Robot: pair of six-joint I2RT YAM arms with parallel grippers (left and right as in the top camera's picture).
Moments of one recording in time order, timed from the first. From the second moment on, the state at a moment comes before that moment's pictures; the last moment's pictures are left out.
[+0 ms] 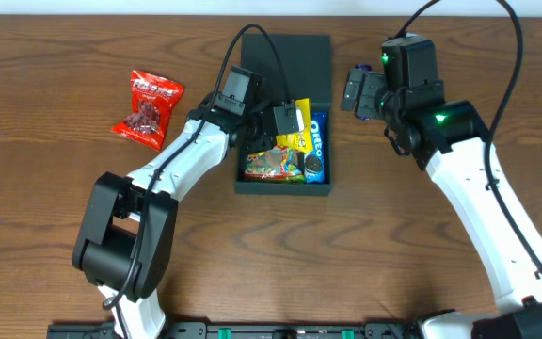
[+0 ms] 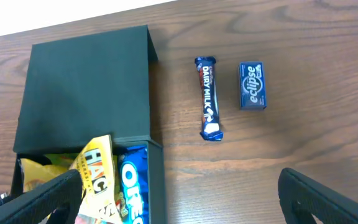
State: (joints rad) left arm -0.42 1.91 1.30 -0.37 0.27 0.95; right arm 0.30 1.54 1.41 -0.69 0.17 0.42
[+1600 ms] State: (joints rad) left arm -0.35 1.61 1.30 -0.45 0.25 0.68; right arm 0.30 1.54 1.41 -0.69 0.17 0.42
